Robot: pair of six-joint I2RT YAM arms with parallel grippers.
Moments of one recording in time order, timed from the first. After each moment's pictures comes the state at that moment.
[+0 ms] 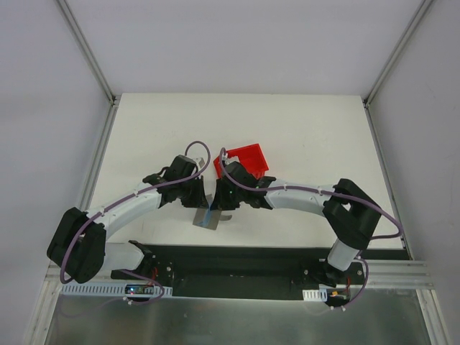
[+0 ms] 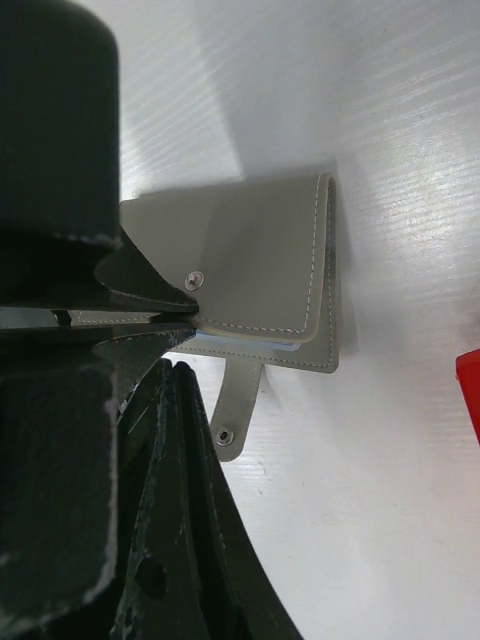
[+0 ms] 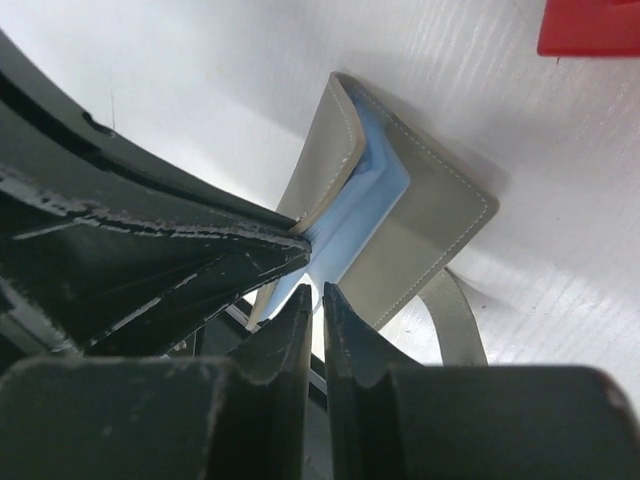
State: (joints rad) left arm -0.56 1.26 0.70 -0.45 0.26 -0.58; right arm 1.01 1.71 1.05 -0.16 -0.15 0.88
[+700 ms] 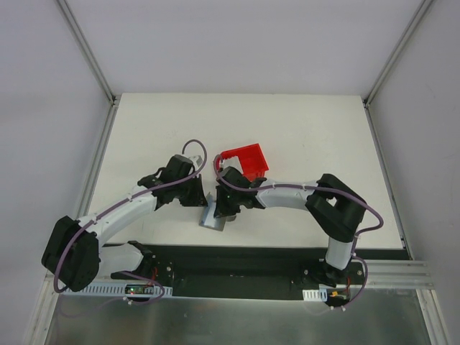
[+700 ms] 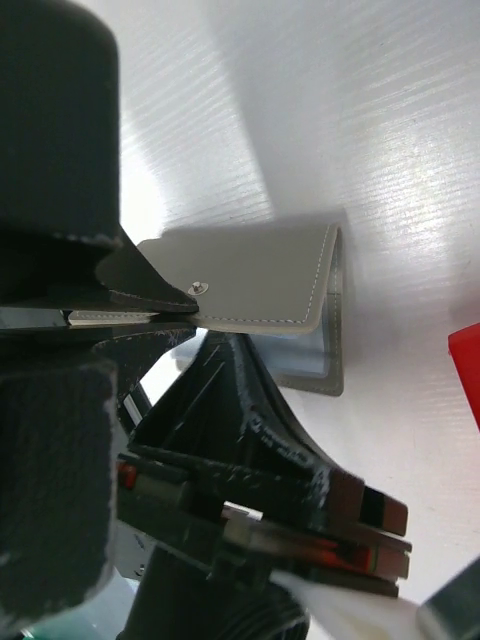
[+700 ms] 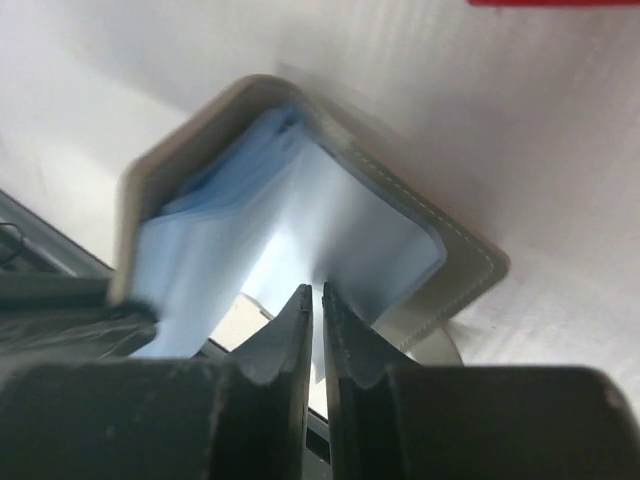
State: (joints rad) left arm -0.56 1.20 0.70 -0.46 0.25 -0.58; right arm 1.01 1.83 1.07 -0.19 -0.15 0.88
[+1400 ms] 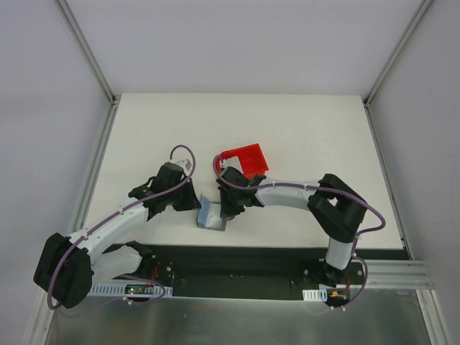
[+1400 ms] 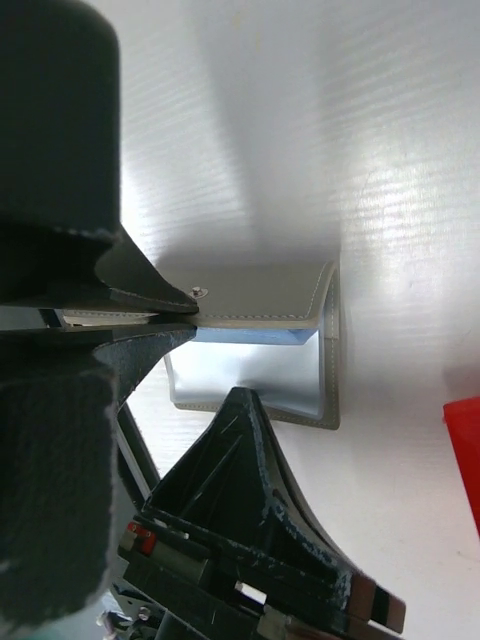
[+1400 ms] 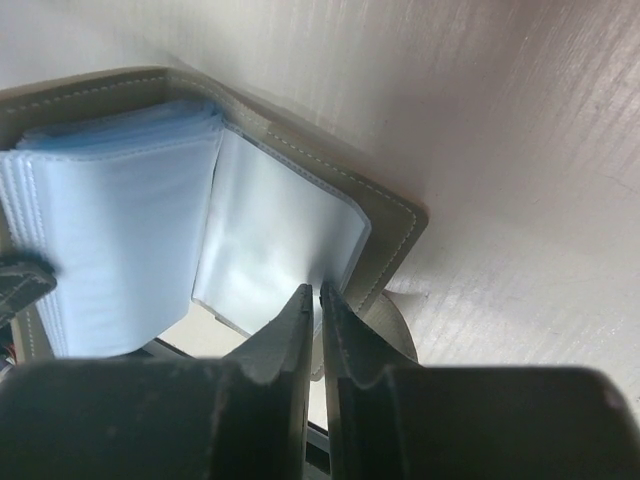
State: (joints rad) left arm -0.52 1.07 0.58 -0.42 0.20 -0.63; right arm 1.01 1.83 1.11 -0.36 -0.06 0.81
